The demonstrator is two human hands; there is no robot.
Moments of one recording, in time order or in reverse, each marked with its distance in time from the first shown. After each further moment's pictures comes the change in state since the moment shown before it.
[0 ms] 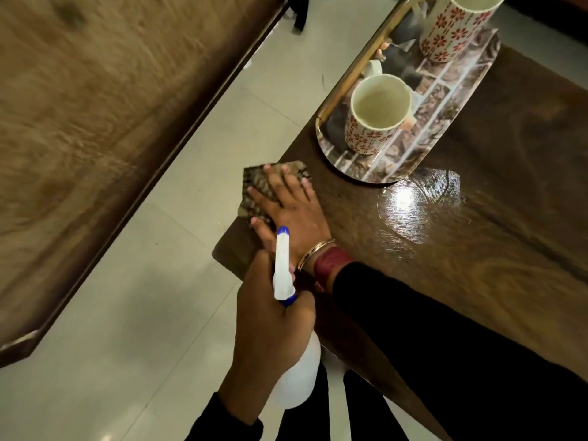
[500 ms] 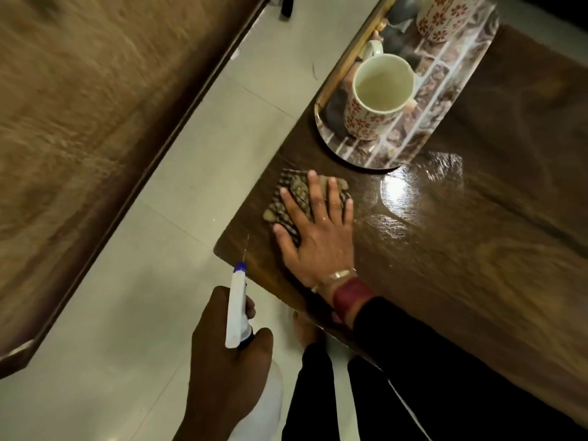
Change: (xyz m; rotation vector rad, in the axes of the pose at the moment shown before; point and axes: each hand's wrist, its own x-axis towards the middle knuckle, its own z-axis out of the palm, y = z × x) left_hand -0.012 -0.044 -0.053 0.074 -0.104 -0.292; right_hand -0.053 -0.014 0.001 -0.012 0.053 0.382
